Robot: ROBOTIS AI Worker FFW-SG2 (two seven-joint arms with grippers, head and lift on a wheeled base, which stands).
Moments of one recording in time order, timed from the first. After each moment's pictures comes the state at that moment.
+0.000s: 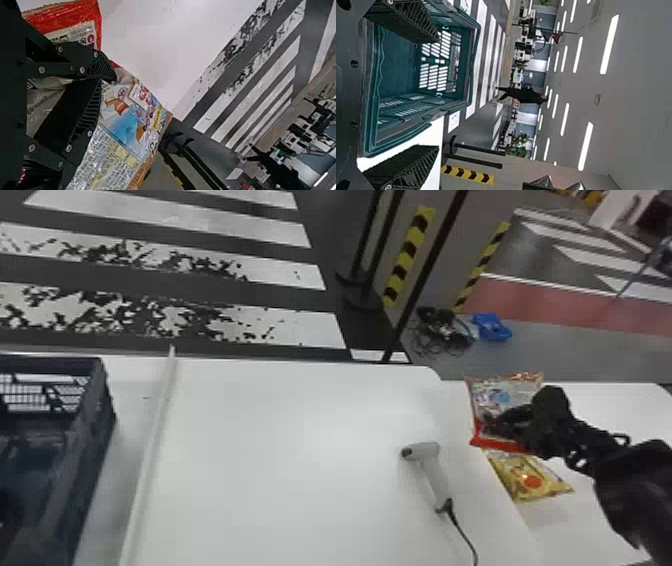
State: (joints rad) left arm 0.64 0.26 0.08 -1.93 0.40 -0.24 -0.19; right arm -0.22 -0.83 0.01 -0.82 0.04 -0.14 0.54
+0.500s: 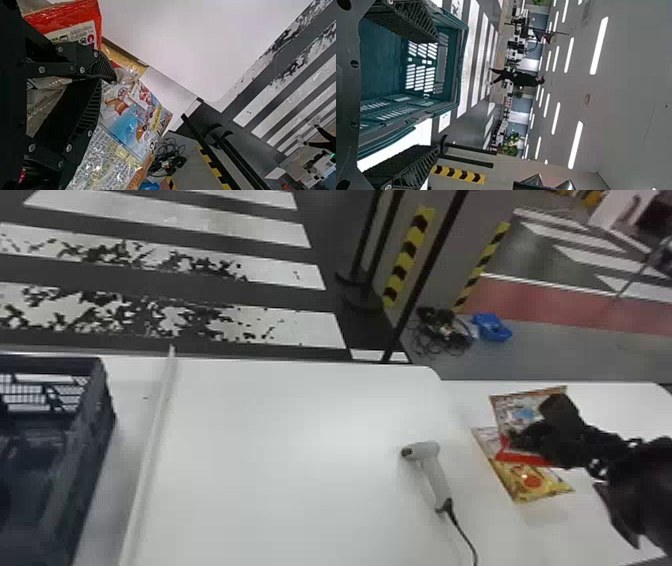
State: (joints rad) left arm 0.63 0.28 0.08 -1.92 0.44 -0.27 -0.19; right arm -0.29 -0.86 0.06 -0.70 0.15 -0.06 0.50
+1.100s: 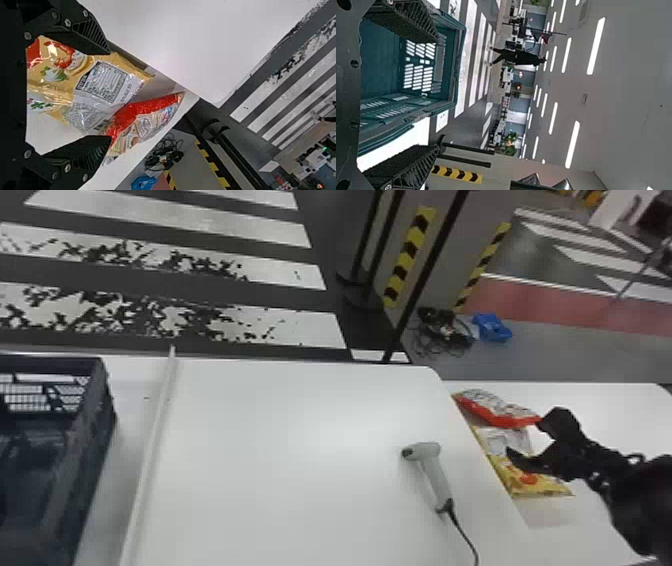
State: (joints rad) left arm 0.66 0.27 0.08 -1.94 0.44 -0.29 -0.20; right arm -0.16 -0.86 0.01 -0.77 0.09 -0.11 0.43
